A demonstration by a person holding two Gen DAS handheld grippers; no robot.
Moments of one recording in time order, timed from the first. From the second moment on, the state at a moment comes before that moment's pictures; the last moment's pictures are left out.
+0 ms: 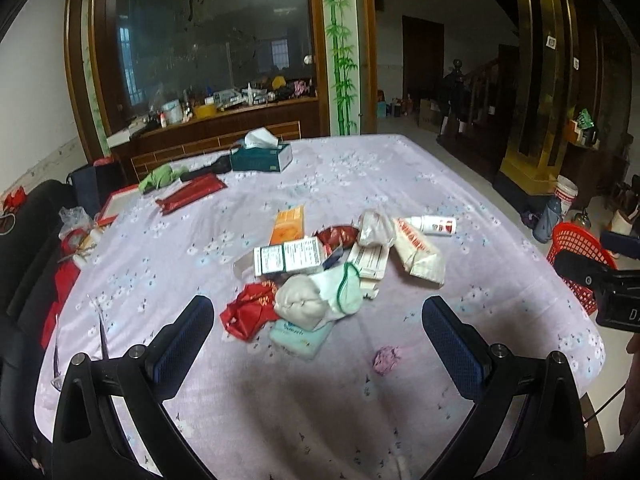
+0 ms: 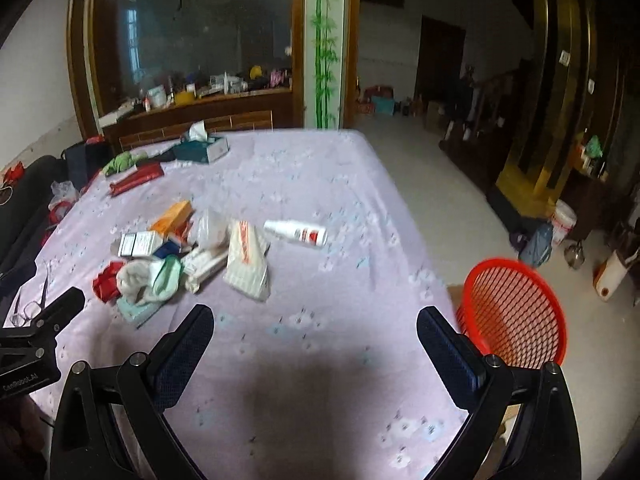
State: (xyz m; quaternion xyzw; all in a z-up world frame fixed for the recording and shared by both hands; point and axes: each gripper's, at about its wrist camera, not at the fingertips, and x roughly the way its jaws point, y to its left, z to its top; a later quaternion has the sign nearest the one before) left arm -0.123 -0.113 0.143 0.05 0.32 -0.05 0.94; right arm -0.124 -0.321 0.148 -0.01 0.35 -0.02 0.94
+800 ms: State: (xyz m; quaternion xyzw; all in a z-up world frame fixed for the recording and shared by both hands) left arm -0.132 -0.138 0.143 0.06 0.32 -0.06 0.94; right arm -0.135 -0.344 0.144 0.00 0.36 -0.02 0.93
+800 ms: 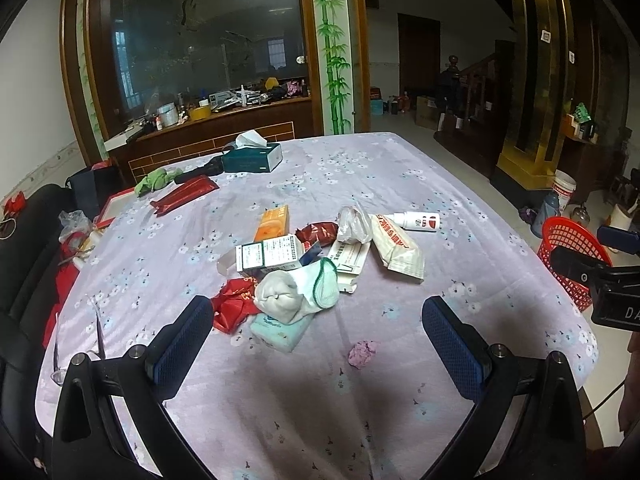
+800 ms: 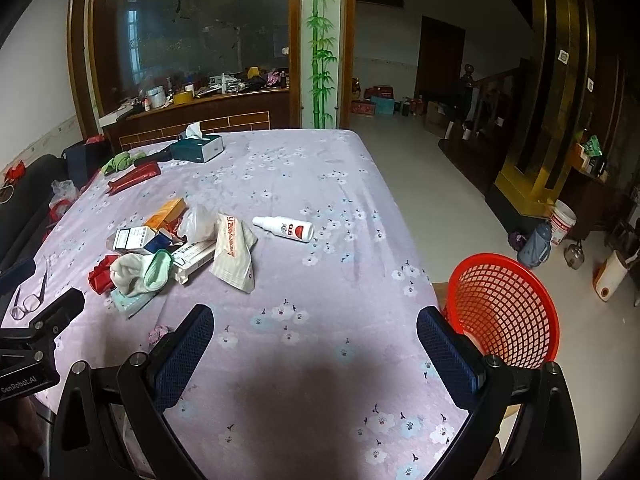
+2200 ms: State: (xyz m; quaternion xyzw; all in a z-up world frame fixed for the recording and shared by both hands) left arm -0.108 -0.057 0.110 -0.02 0.40 -0.05 0.92; right arm -0.047 -0.312 0.089 0.10 0.49 0.08 0.86
